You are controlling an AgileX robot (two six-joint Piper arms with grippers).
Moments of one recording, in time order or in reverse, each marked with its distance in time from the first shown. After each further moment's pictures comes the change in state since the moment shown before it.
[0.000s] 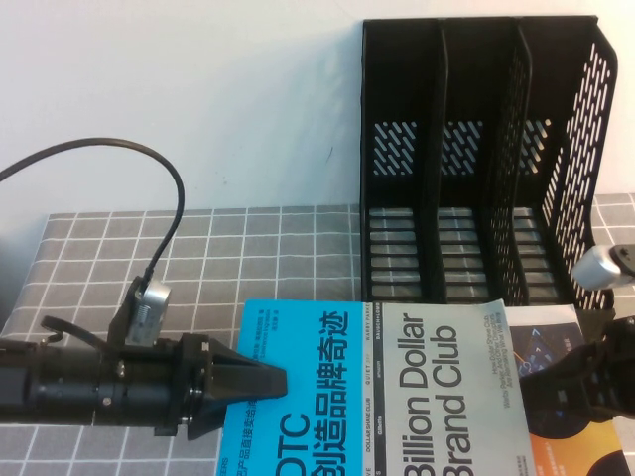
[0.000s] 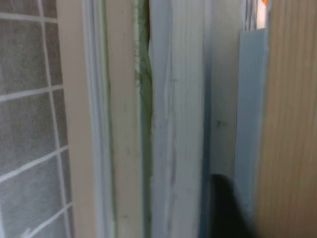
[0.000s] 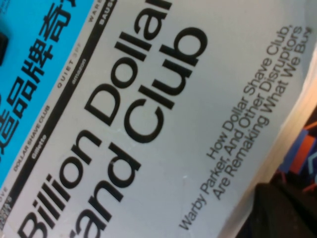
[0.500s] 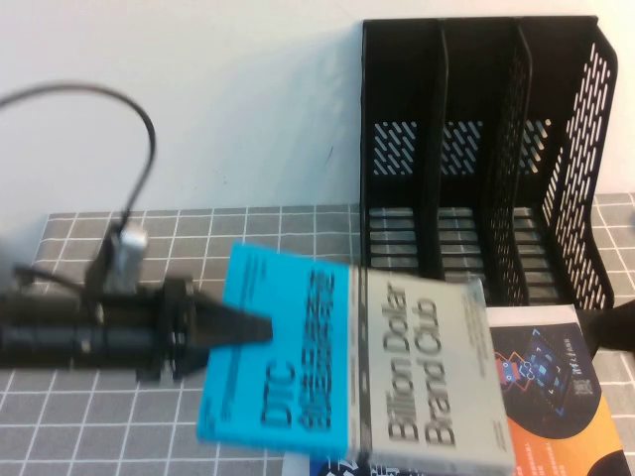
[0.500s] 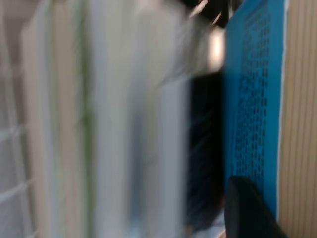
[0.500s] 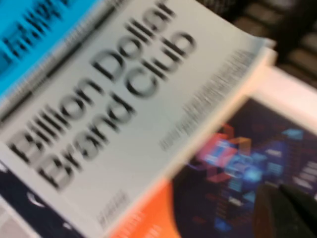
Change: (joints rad) right arm 0.000 -0.202 -0.190 -0.418 0.109 0.226; left arm 0.021 -0.106 -0.103 0.048 -0.003 -0.168
